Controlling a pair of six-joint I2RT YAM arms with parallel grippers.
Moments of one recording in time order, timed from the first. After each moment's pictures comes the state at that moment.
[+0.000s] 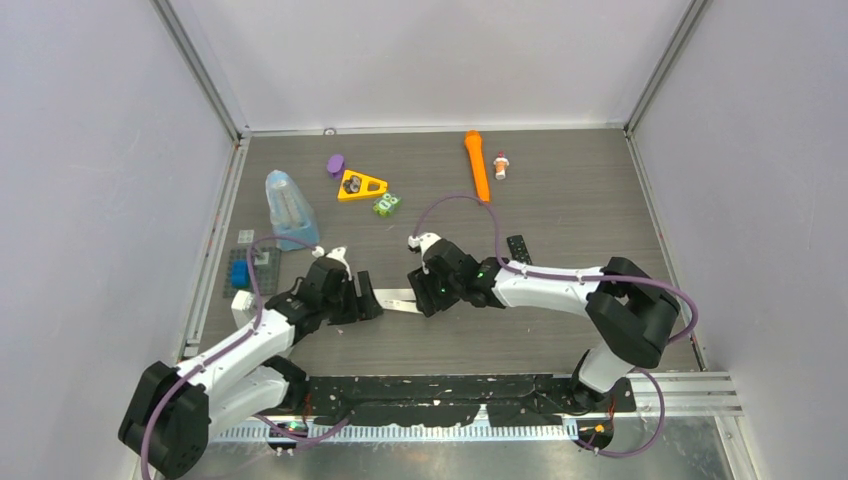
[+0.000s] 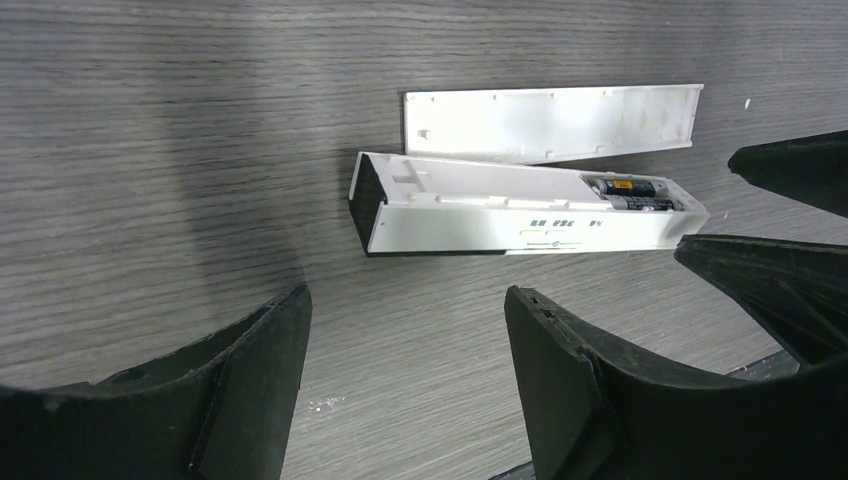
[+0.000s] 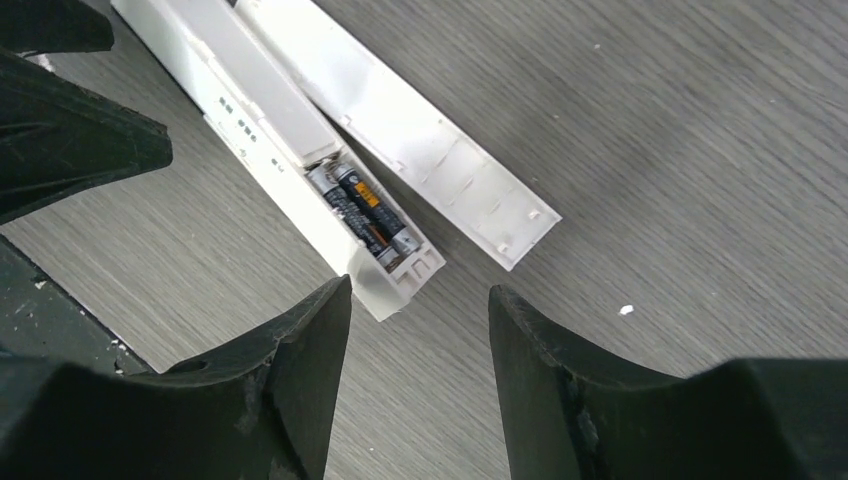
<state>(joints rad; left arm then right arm) -0.52 0.98 0.40 -0.31 0.07 -0.65 0.96 1.61 0.91 -0.18 -0.01 0.35</state>
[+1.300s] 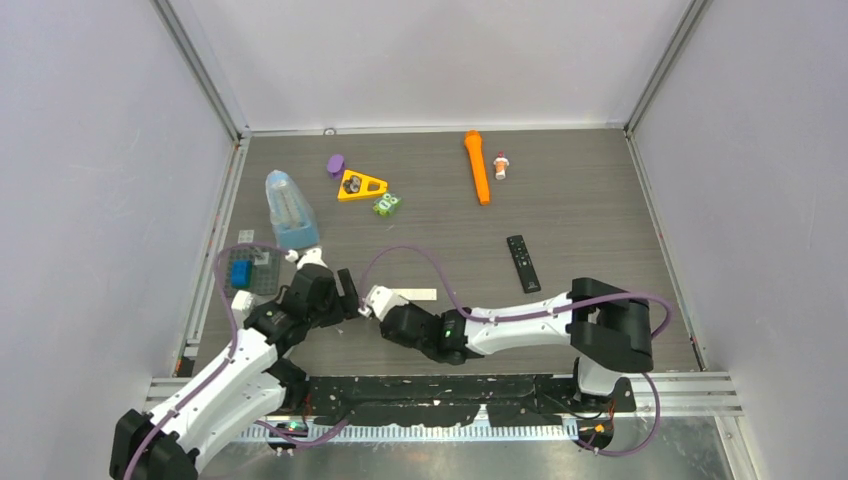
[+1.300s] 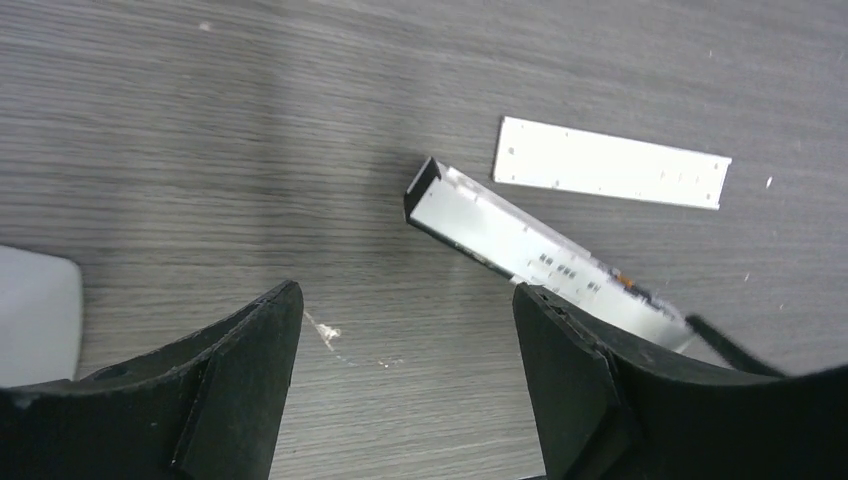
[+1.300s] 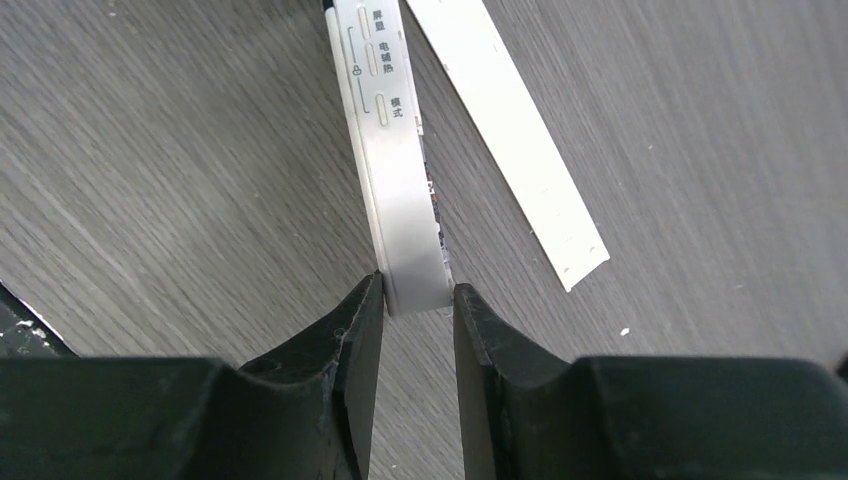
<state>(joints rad) -0.52 0.75 0.41 -0.52 -0.12 -0.71 1.34 1.68 0.95 -0.14 0.45 0.11</state>
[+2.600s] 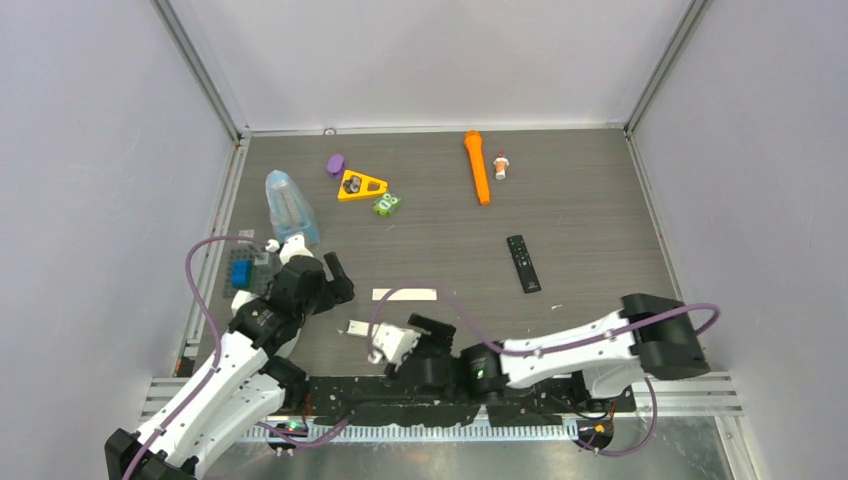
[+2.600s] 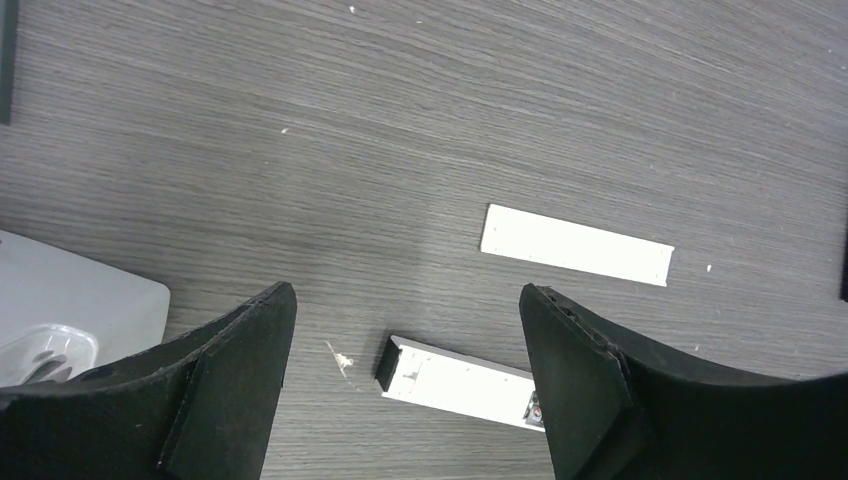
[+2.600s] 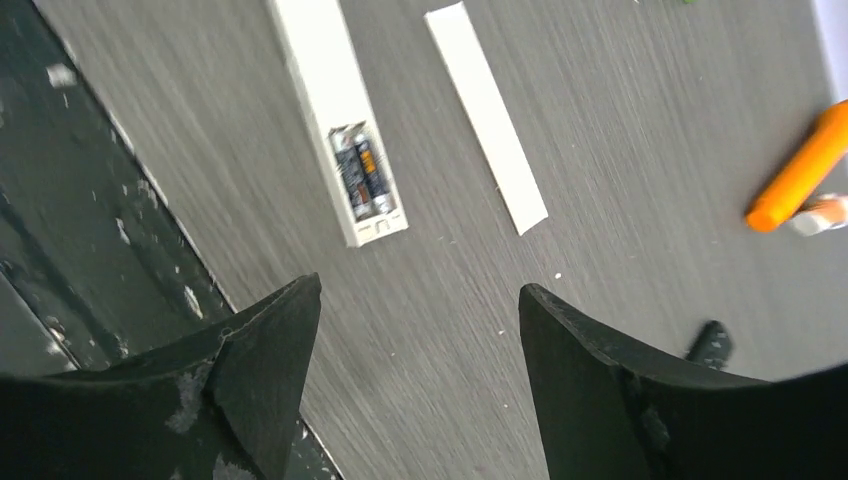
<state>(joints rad) -0.51 0.67 0.54 -0.63 -0.30 -0.73 1.65 1.53 0.88 -0.23 0.79 0.04</state>
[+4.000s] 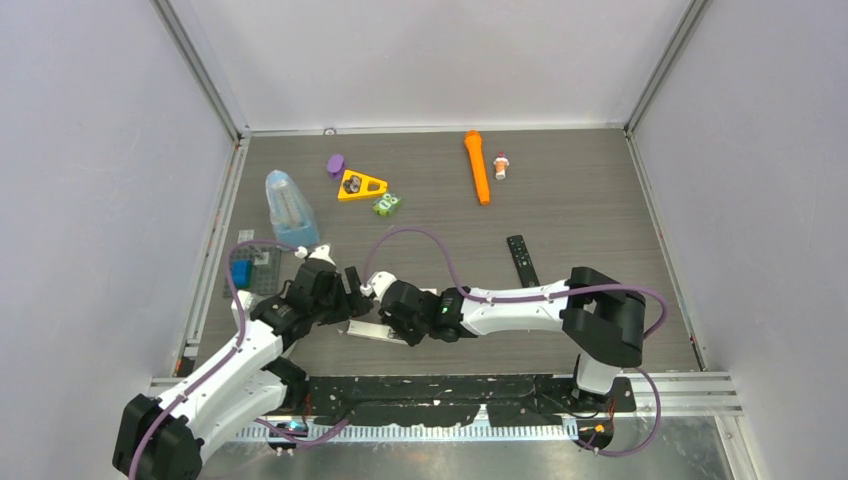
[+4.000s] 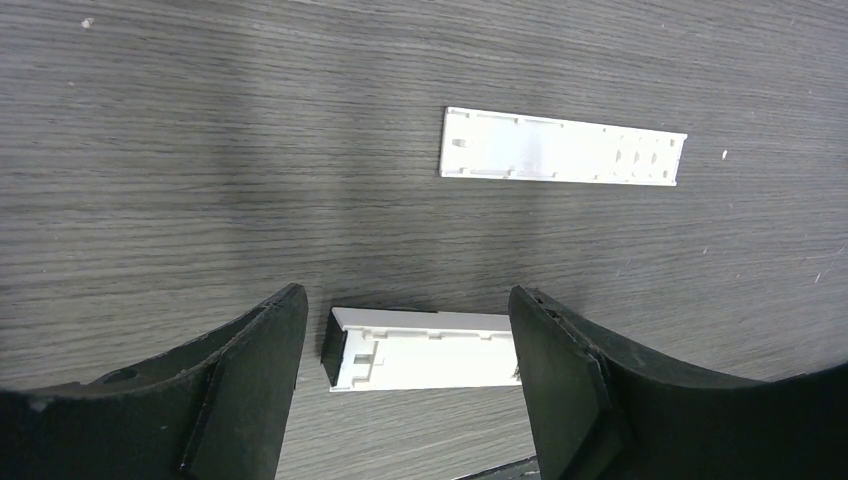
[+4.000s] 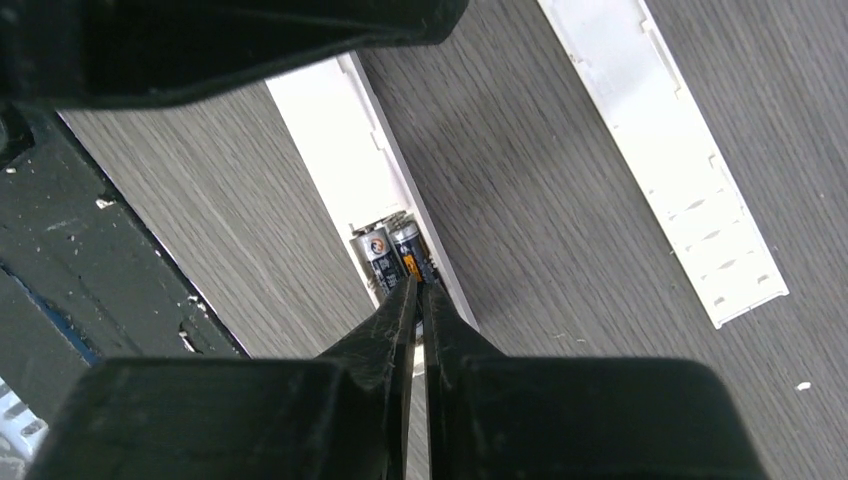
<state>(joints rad) -0.50 0.82 0.42 -0.46 -0.02 -0.71 1.25 1.72 1.02 -0.21 0.11 0.25</state>
